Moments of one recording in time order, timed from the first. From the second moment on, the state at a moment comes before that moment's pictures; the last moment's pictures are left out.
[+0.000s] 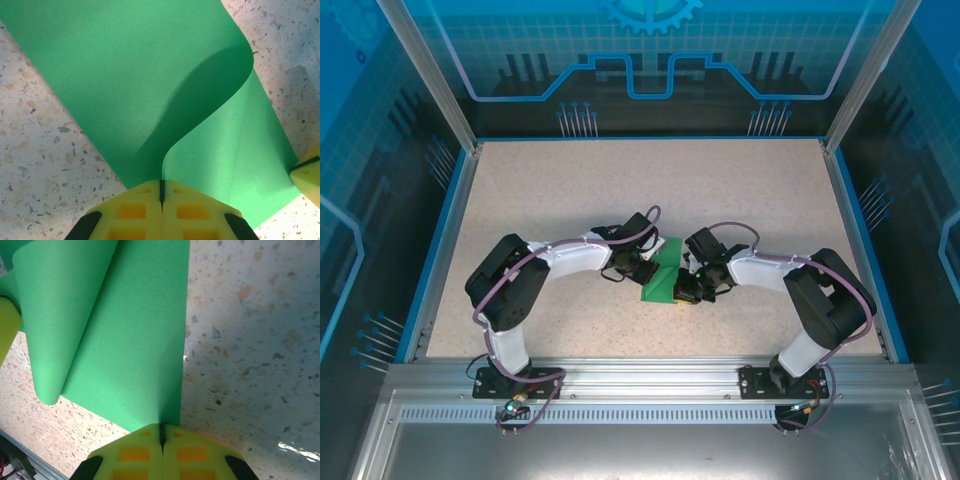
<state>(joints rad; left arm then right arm) -0.70 1.83 1.11 -0.45 0.17 -0.18 0.58 1.62 0.76 -0.40 -0.42 0.77</state>
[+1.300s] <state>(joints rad) -0.69 1.90 1.16 -0.47 0.13 -0.16 0.59 1.63 0.77 -0.41 -0.42 0.76</state>
